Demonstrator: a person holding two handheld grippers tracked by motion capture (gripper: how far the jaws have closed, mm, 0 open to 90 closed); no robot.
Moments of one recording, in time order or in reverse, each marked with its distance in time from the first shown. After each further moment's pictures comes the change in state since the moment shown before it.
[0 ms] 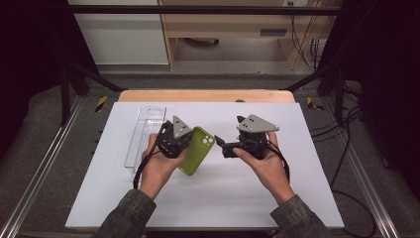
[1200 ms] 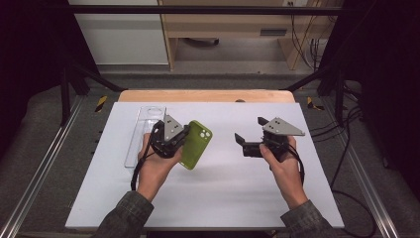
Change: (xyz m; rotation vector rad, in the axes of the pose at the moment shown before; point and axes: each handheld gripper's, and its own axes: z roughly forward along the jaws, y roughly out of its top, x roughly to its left) left arm 0.008 -0.001 -0.016 -0.135 0.041 -0.027; right arm -0.039 -0.033 -0.024 -0.070 -0.058 0.108
